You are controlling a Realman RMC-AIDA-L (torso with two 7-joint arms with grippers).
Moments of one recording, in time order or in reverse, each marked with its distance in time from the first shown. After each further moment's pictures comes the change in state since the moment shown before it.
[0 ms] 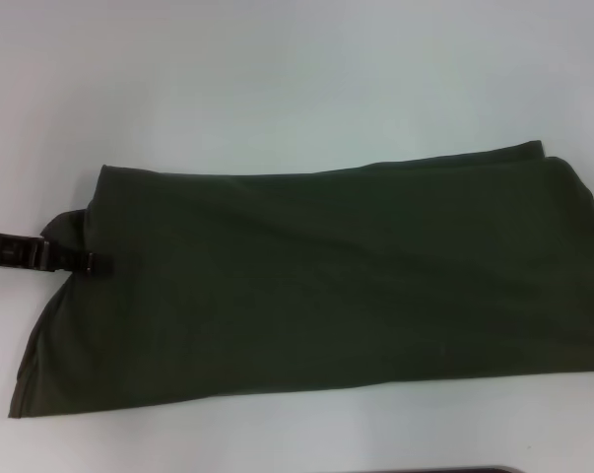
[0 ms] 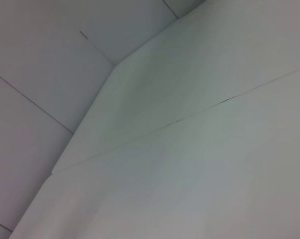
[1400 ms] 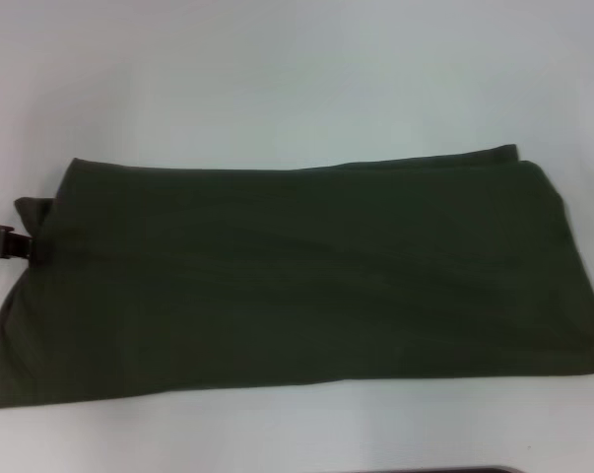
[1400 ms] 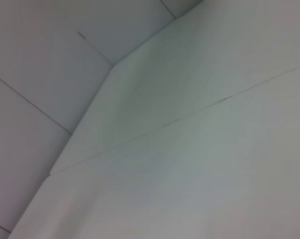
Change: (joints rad) left arm 0.004 0.045 -0.009 -0.037 0.028 0.005 -0.025; right arm -0.004 0.003 0.001 0.000 0.000 0.003 -0.002
